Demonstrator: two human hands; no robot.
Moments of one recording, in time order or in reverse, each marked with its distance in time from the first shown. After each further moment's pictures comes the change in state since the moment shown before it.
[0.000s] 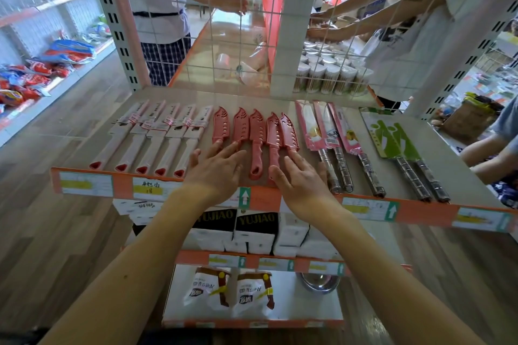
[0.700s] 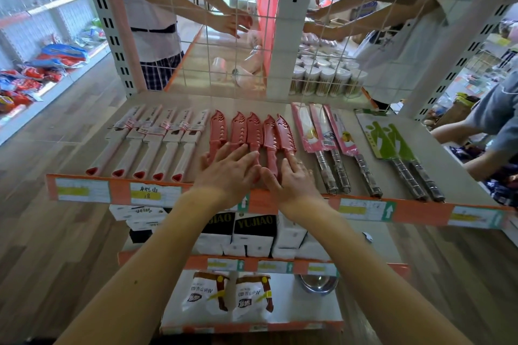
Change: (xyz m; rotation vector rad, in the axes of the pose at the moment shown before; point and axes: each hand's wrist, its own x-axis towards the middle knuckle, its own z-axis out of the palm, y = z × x) left_hand -0.003 0.020 -0.004 -0.044 -0.027 0.065; right_hand 0.008 -0.010 0.009 -0.005 0.007 0.064
